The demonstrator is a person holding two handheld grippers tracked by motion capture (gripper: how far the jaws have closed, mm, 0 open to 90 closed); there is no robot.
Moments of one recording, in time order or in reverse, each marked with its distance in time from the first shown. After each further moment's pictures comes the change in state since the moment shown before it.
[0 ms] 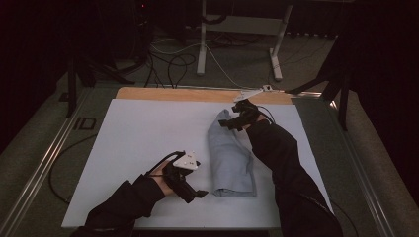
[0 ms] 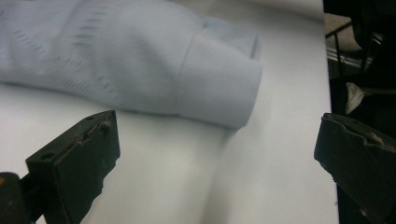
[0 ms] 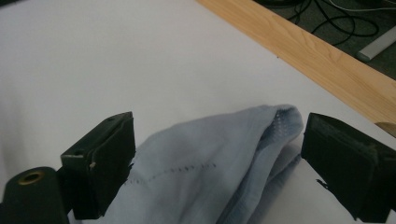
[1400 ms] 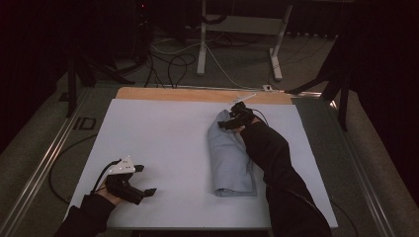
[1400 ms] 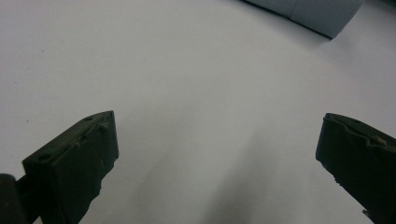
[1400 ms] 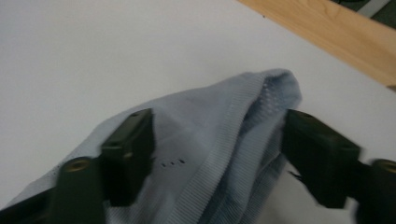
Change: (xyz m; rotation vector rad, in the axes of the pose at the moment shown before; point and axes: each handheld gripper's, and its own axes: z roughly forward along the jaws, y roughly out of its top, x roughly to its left) left arm 0.025 -0.127 -0.079 -0.091 0.220 -0.249; right arm -0.014 -0.019 0.038 0.086 -0.058 0.060
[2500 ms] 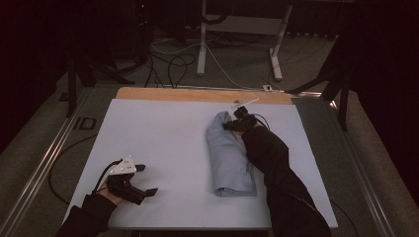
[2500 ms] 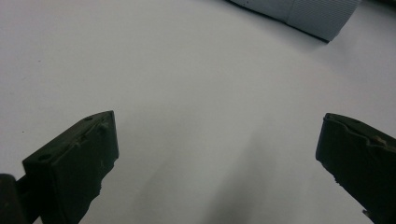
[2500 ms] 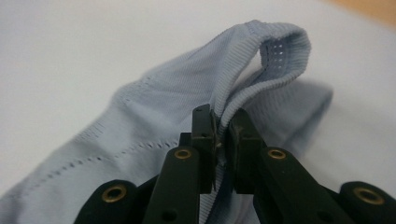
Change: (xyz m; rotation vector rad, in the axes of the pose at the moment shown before) left arm -0.001 0.002 0.002 -0.009 -0.006 0.010; right arm -0.002 -0.020 0.001 0.030 0.080 0.072
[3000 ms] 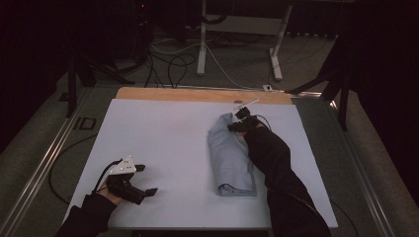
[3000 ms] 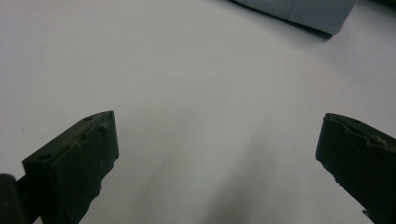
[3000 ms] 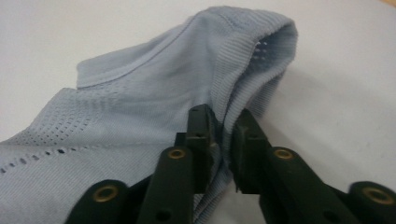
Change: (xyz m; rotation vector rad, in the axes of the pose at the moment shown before) left arm 0.000 -0.001 0.000 0.000 0.000 -0.002; right arm -0.011 -0.007 0.003 0.067 -0.115 0.032
